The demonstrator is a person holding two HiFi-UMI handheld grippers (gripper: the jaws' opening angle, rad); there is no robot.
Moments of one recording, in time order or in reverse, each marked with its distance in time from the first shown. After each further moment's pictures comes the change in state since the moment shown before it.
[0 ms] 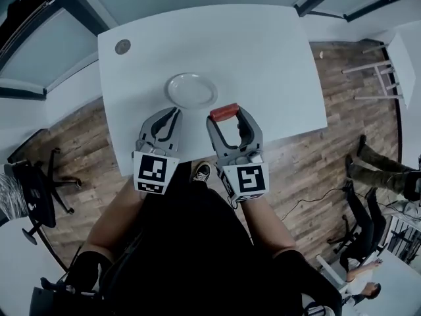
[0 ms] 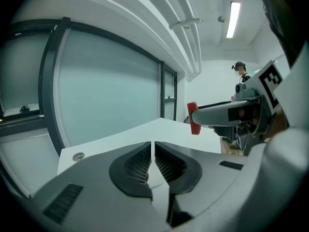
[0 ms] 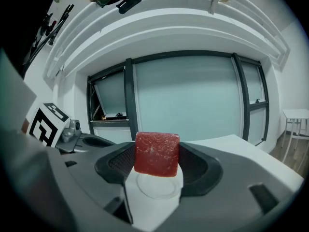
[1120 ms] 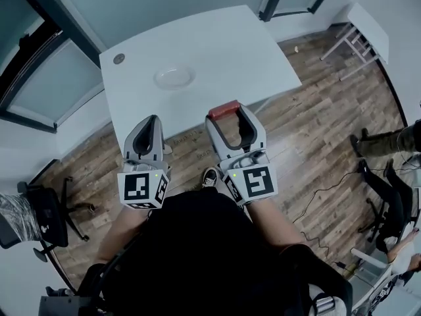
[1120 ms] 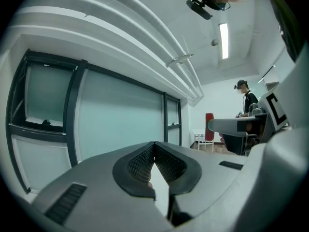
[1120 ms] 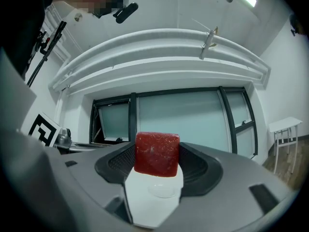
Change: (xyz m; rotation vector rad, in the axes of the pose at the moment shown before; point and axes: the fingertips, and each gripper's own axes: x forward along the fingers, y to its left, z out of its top) left arm -0.182 -0.107 0.066 -0.035 -0.317 0.126; right arm -0.221 0.044 0.060 -0.010 -0.320 -0.074
